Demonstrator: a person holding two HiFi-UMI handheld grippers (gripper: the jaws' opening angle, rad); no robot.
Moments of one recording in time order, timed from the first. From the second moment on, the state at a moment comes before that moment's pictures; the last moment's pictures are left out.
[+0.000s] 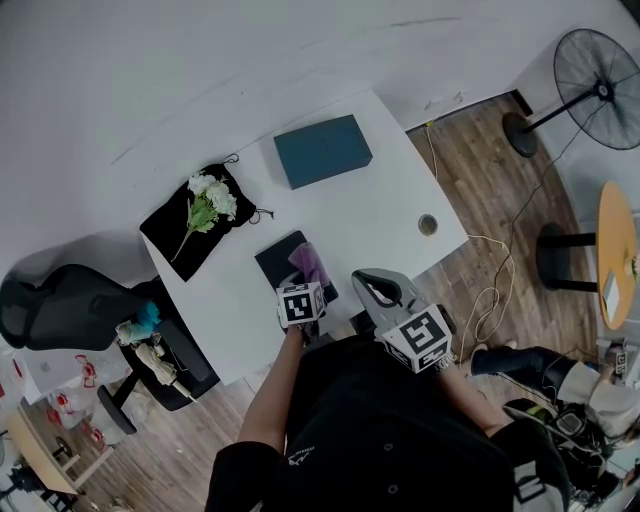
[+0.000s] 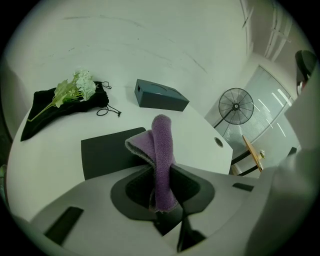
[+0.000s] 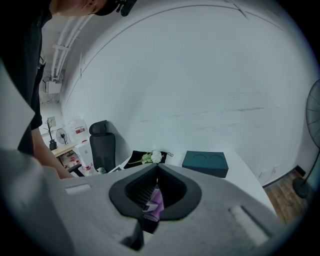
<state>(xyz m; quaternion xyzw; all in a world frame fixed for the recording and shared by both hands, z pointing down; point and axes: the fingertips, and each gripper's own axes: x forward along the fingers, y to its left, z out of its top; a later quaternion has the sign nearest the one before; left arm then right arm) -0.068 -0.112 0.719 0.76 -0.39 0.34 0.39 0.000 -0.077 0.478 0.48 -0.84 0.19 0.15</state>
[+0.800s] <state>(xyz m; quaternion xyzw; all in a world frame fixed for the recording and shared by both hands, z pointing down) -0.075 -0.114 0.731 0.74 -0.40 0.36 0.40 0.001 -0.079 0.477 0.47 -0.85 0.19 0.15</state>
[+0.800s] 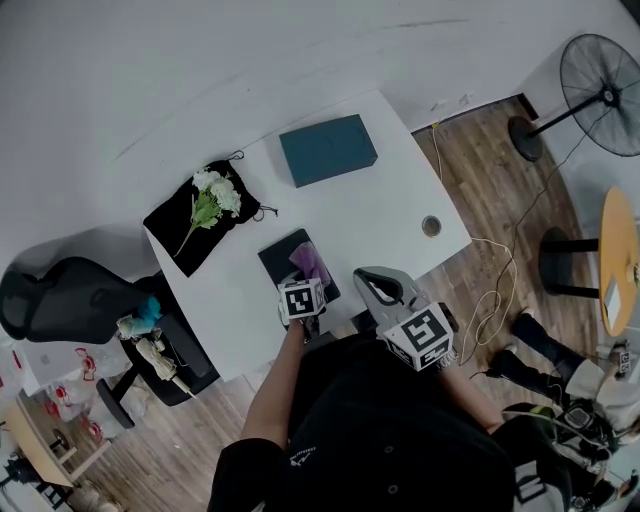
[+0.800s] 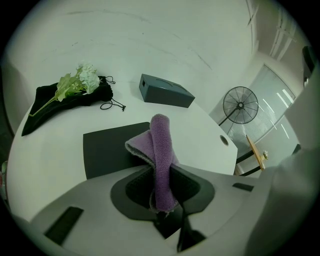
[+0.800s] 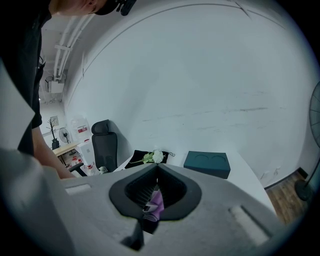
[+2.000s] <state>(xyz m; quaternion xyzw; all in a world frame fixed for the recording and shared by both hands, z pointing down) -0.133 -0.110 0.735 0.71 -0.45 0.35 0.41 -0.029 -0.082 0.477 0.42 -0.87 0.19 0.16</state>
